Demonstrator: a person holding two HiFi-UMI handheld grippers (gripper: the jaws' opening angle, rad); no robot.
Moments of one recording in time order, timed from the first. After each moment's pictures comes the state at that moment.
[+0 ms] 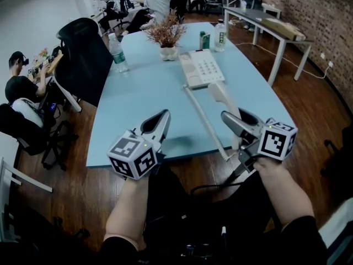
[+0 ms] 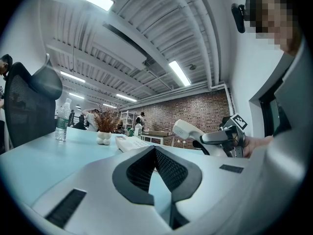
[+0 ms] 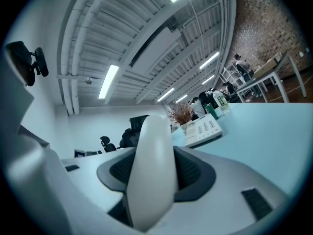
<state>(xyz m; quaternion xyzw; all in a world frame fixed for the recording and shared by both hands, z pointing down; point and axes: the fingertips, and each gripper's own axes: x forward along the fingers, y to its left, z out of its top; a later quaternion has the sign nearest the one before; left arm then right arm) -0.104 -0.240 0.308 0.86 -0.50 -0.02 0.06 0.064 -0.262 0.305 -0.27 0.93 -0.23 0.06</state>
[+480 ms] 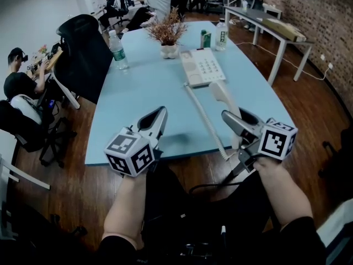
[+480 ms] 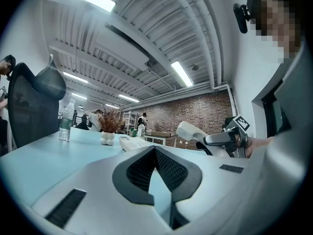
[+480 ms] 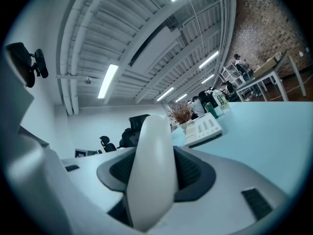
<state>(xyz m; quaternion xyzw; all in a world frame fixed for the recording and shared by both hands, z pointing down) -0.116 -0.242 0.306 0.86 -0.51 -0.03 0.06 0.064 -0.263 0.306 -0.27 0.93 -0.23 0.05</state>
